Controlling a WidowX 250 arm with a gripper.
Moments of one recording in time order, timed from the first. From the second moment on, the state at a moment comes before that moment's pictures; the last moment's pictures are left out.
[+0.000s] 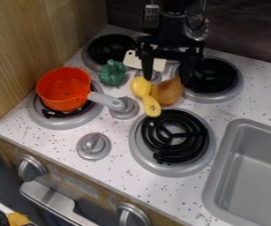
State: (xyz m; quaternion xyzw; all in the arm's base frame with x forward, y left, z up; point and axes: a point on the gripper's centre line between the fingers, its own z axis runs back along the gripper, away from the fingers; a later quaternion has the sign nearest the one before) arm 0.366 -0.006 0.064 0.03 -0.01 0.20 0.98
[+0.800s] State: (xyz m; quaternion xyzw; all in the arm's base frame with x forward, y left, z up) arm 0.342 -0.012 0.055 0.11 -0.05 0.33 0.94
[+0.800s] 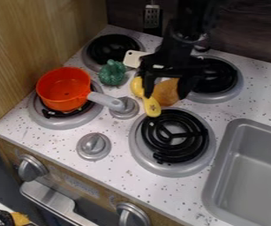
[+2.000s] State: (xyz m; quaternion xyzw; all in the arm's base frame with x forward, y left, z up) arm 0.331 0.019 0.038 0.07 -0.09 0.39 0.91
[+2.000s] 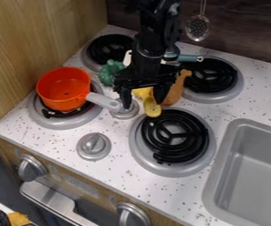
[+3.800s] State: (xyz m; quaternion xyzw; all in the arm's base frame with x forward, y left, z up) arm 0.348 0.018 0.009 0.02 -0.06 0.40 0.91
